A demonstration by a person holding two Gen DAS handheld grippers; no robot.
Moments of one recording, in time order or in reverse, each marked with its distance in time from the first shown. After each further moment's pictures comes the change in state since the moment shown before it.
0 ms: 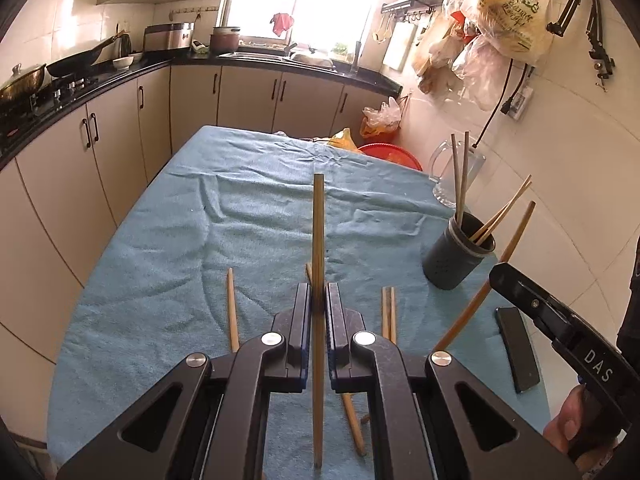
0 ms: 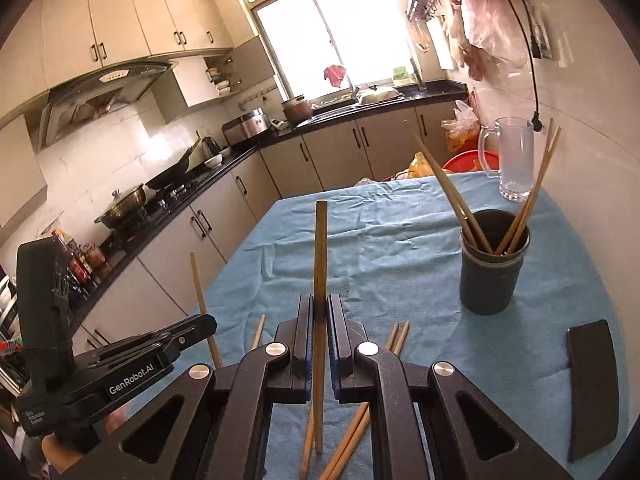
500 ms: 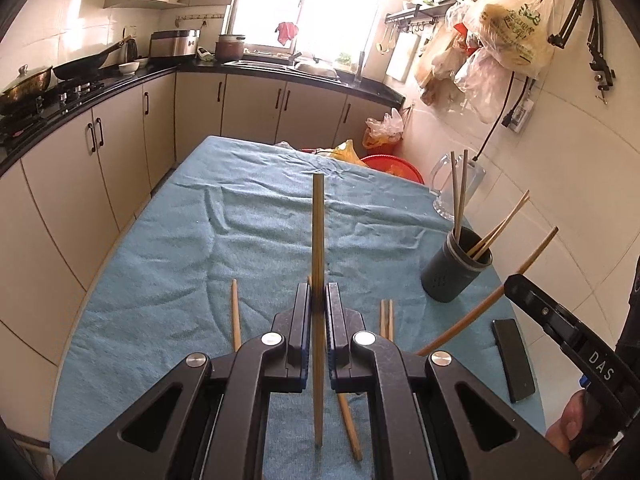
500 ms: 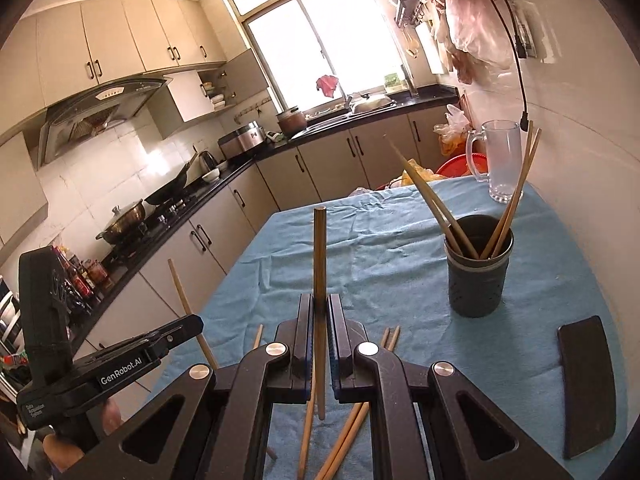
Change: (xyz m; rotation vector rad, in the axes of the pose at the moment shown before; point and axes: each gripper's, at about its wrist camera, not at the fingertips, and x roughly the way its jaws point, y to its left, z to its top) left arm -0.011 0.000 0.006 -0.016 -0.033 0.006; right arm -0.014 -0.011 0.006 0.033 -0.039 0.002
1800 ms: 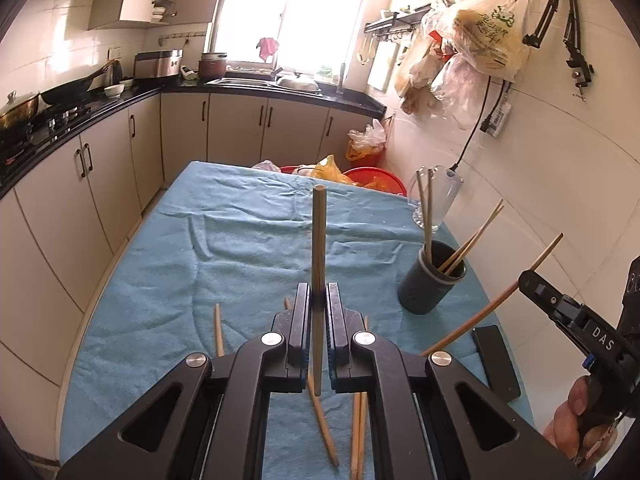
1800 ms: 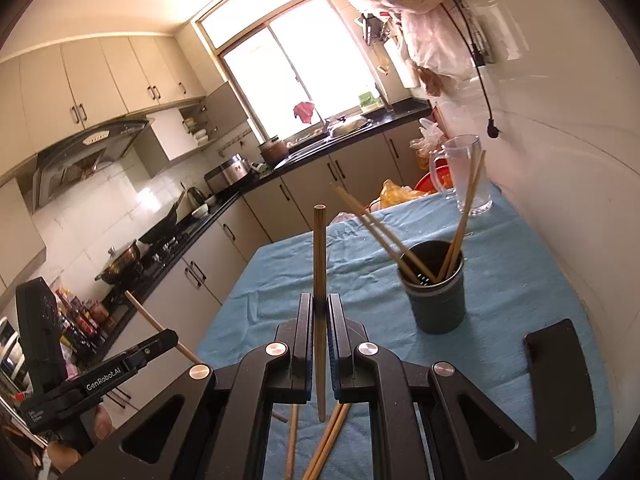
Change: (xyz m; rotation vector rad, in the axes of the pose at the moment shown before) left arm -0.018 -0.033 0.020 0.059 -0.042 -0.027; right arm -0.046 -0.039 0.018 0.106 -0.093 -0.022
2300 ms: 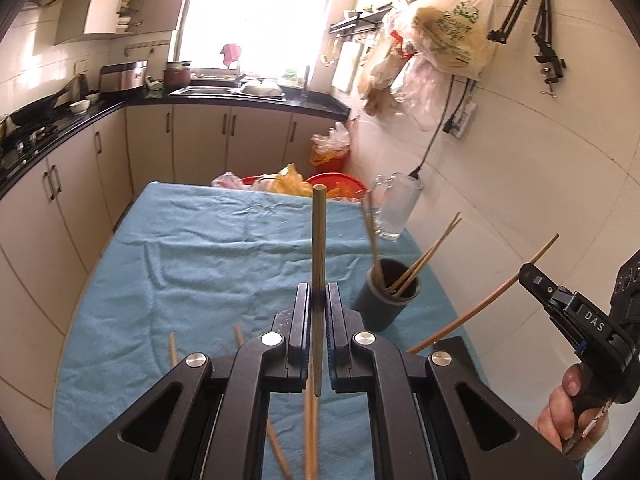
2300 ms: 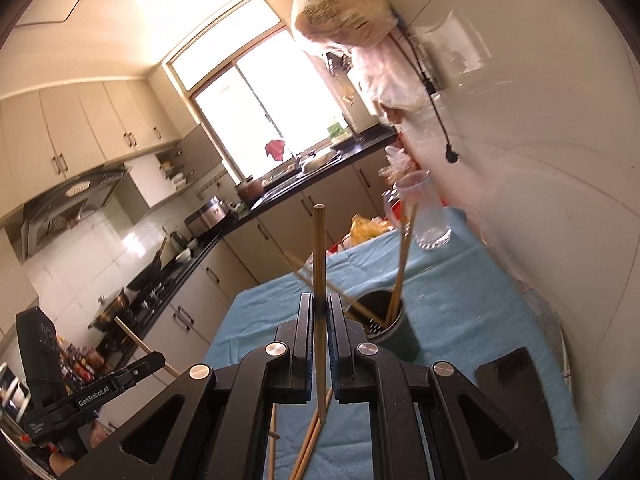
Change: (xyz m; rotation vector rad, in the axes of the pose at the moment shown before) left arm 0.006 -0.053 0.037 0.055 0.001 -0.105; right arm -0.041 -0.052 0.039 0.100 -0.121 -0.059
